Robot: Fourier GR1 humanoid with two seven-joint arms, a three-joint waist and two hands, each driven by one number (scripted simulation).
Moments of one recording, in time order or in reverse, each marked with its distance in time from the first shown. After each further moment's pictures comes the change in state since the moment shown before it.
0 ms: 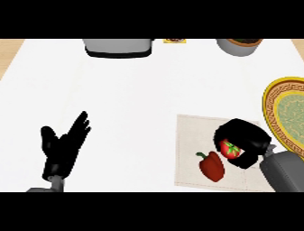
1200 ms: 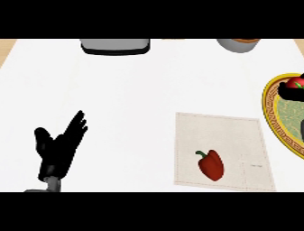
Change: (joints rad) left arm 0.012 -0.002 0.026 -0.027 -0.006 -0.017 -0.002; right arm -0.219 0.091 -0.736 0.051 -0.020 -0.595 0.890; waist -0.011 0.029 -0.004
